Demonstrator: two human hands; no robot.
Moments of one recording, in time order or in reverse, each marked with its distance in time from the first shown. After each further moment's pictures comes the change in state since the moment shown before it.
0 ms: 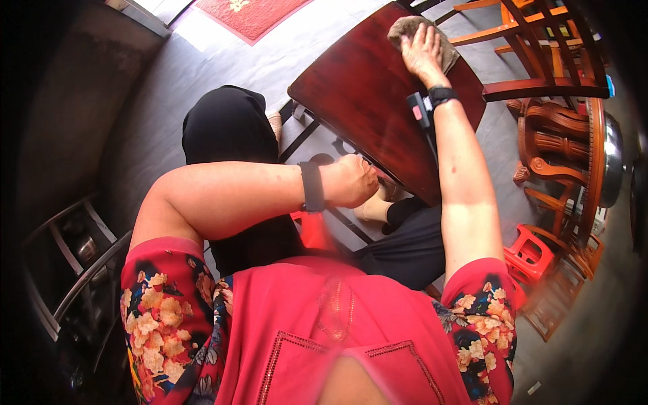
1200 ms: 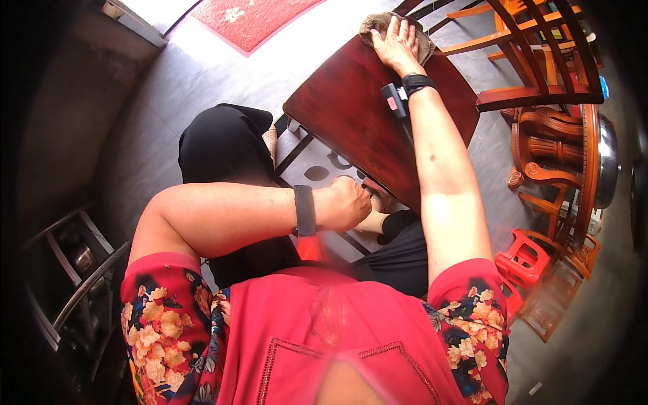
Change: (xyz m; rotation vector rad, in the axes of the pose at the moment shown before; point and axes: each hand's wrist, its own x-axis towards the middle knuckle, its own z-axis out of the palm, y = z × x) left_hand -0.009 0.010 0.007 -0.058 0.131 -0.020; right_hand 0.031 -0.056 -0.004 0.091 -0.101 0.030
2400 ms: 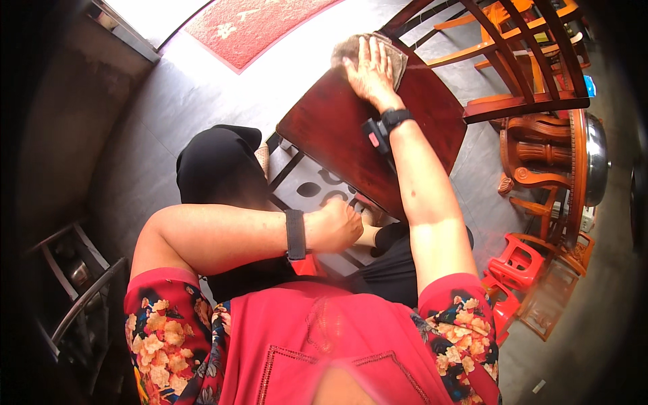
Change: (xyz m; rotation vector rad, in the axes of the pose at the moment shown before) left_hand -0.009 0.008 -0.013 0.050 -0.014 0.028; right_hand -0.036 -0.032 -0.001 -0.016 0.036 -0.171
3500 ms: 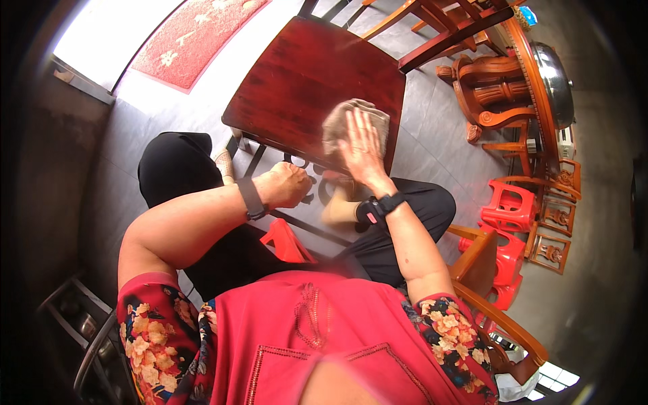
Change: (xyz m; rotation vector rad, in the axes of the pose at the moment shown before) left_hand 0.013 -0.024 0.031 -0.022 -0.153 -0.065; right_hand -0.267 0.035 -0.069 0.069 -0.045 0.111
